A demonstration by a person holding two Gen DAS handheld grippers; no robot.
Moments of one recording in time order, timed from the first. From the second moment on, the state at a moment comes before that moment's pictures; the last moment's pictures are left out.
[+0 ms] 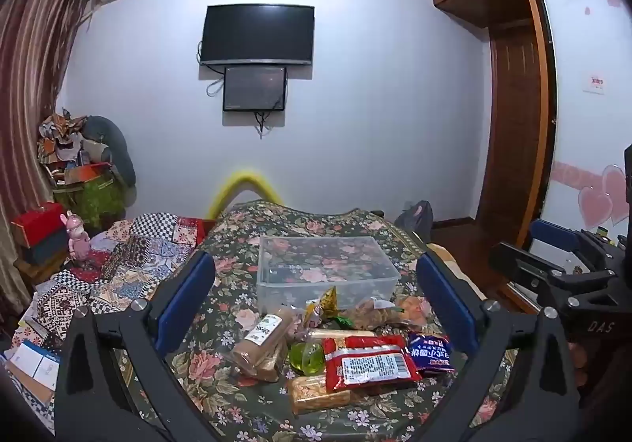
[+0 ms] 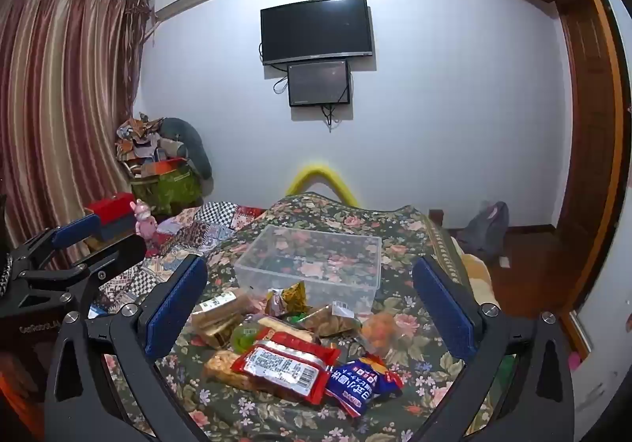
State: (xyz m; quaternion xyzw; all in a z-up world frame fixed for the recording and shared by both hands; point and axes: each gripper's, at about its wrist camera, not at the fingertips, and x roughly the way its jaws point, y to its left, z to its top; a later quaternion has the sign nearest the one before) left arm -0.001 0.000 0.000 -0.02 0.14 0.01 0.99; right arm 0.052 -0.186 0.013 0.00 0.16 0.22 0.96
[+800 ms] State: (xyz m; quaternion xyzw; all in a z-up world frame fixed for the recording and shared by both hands) left arm -0.005 -0.001 -0.001 -0.03 0.13 0.00 0.99; right arm 0.046 -0.186 0.018 0.01 0.15 0.22 0.96
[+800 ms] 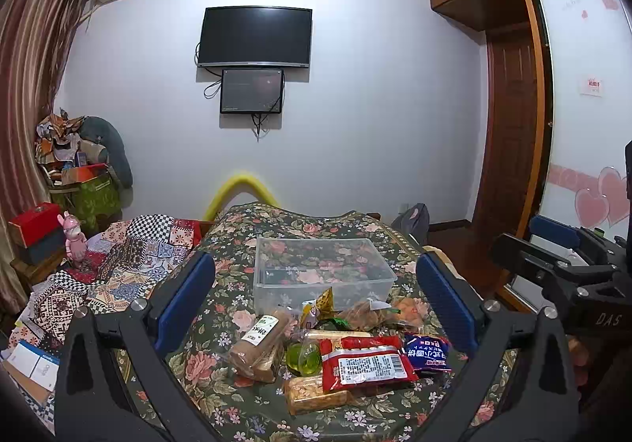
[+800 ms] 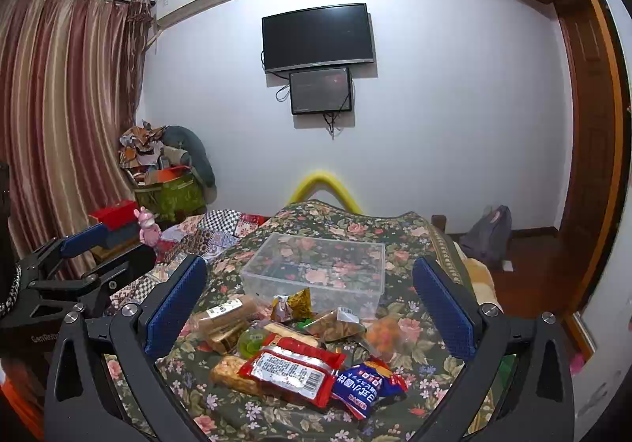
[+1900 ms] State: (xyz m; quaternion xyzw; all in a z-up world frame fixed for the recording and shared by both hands) left arm -0.001 0.000 -0.005 -0.03 0.14 0.00 0.99; right arm 0.046 -0.187 0.018 0.01 0.15 0.23 0.96
